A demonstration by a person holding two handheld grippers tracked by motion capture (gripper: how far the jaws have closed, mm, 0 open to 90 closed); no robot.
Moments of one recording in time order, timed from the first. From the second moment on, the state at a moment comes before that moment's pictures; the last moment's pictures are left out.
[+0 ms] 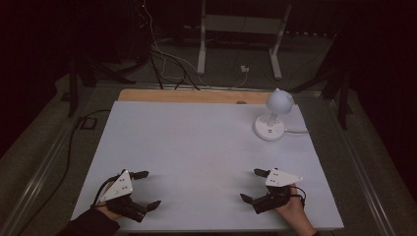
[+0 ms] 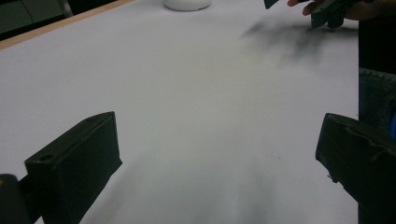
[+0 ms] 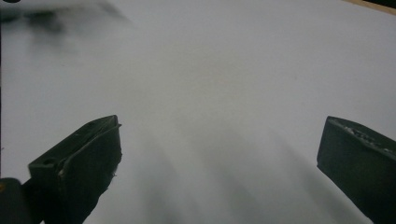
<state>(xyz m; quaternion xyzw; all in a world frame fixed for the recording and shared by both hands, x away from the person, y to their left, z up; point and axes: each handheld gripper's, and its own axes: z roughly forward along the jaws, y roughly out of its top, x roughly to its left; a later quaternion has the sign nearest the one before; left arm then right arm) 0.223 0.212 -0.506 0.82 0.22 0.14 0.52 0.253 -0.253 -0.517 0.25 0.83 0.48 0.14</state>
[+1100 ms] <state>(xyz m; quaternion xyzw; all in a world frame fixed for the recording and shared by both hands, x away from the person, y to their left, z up) 0.222 0.213 -0.506 0.82 0.23 0.12 0.52 0.244 -0.222 -0.501 0.23 0.86 0.45 0.05</state>
